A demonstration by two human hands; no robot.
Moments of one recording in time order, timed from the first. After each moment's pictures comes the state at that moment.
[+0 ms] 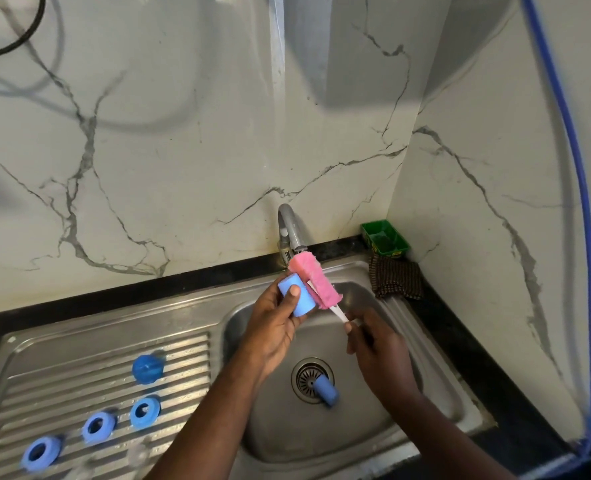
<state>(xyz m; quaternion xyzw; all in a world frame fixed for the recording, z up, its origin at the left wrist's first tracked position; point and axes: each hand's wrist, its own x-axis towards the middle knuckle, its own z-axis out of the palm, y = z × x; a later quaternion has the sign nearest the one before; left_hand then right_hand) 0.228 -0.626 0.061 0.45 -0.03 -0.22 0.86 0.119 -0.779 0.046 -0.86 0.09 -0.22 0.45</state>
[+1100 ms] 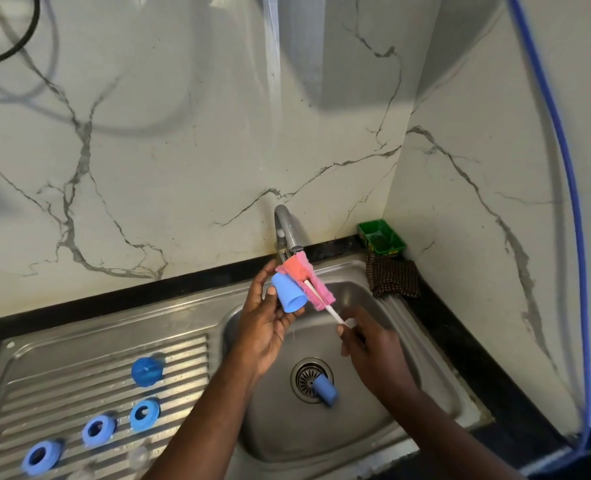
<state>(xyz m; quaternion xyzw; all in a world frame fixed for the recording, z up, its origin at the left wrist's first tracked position) 0.230 -0.615 0.058 0.42 -0.01 -0.19 0.89 0.119 -0.782 0.049 -0.89 0.09 -0.18 0.41</state>
